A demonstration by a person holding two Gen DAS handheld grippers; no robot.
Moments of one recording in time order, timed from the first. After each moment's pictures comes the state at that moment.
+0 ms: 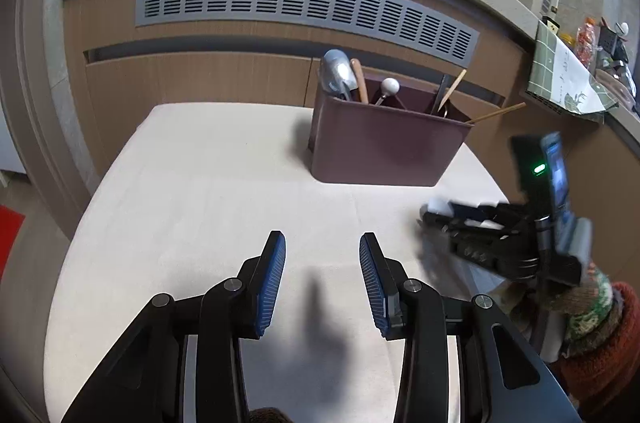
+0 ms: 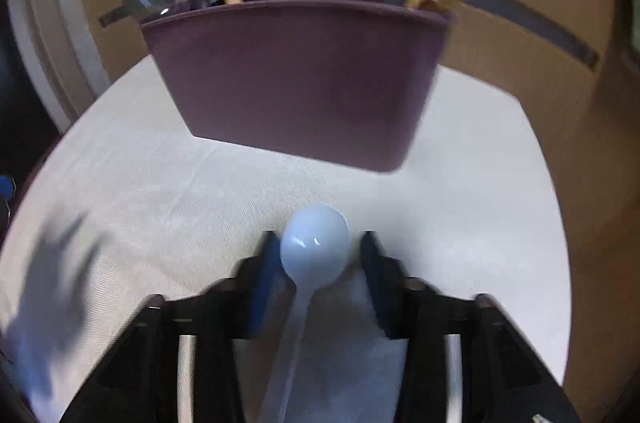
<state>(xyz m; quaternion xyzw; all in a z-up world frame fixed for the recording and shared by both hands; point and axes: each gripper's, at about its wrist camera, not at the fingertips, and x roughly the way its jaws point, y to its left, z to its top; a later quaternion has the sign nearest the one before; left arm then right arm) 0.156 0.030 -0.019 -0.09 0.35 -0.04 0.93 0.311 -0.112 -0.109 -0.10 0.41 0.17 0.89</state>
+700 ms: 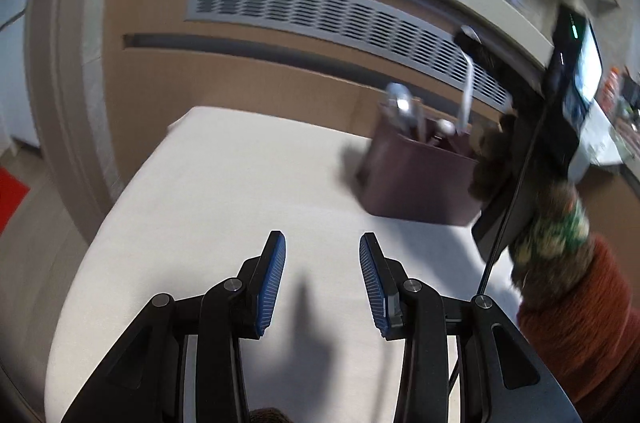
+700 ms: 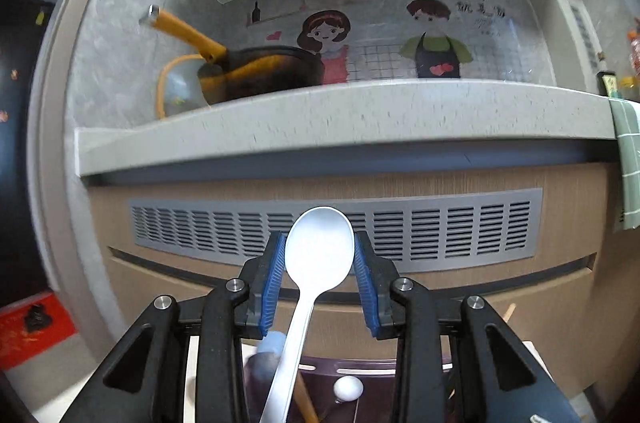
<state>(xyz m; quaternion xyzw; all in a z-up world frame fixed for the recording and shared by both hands) 0.161 0.086 -0.029 -0.15 0.31 0.01 0.94 0.347 -0.058 0.020 0.01 0.02 0.15 0.99</state>
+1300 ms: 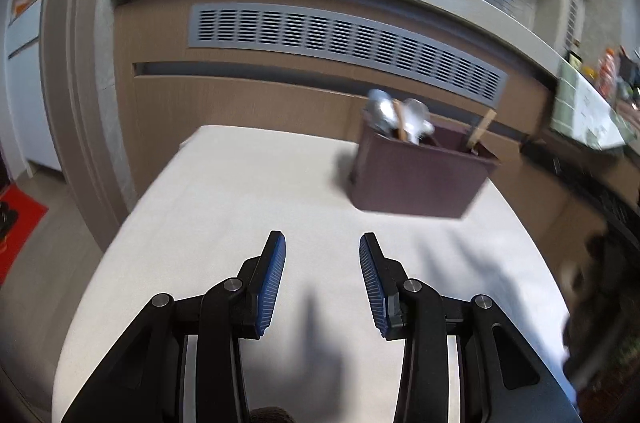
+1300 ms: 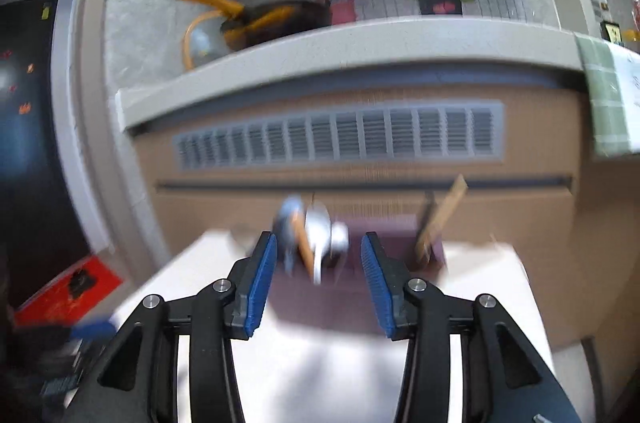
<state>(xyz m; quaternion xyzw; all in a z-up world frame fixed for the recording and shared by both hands) 0.122 0.041 -0.016 -0.10 0.29 0.02 0.95 0.238 -0.133 -0.005 0.02 0.17 0.22 0.96</state>
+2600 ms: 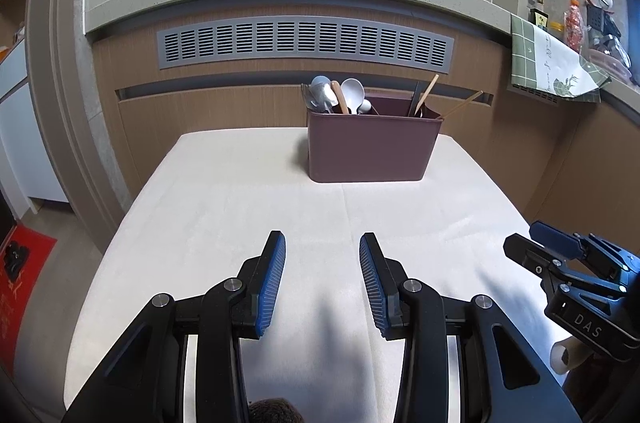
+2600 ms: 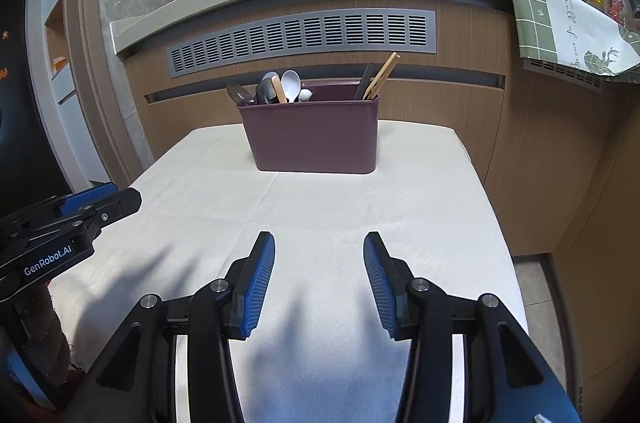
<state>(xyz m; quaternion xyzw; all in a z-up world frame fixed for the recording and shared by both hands) 0.081 -0.021 -0.006 -0.03 0.29 0.00 0.96 0.135 -0.169 -0.051 -0.01 0.28 0.16 0.95</state>
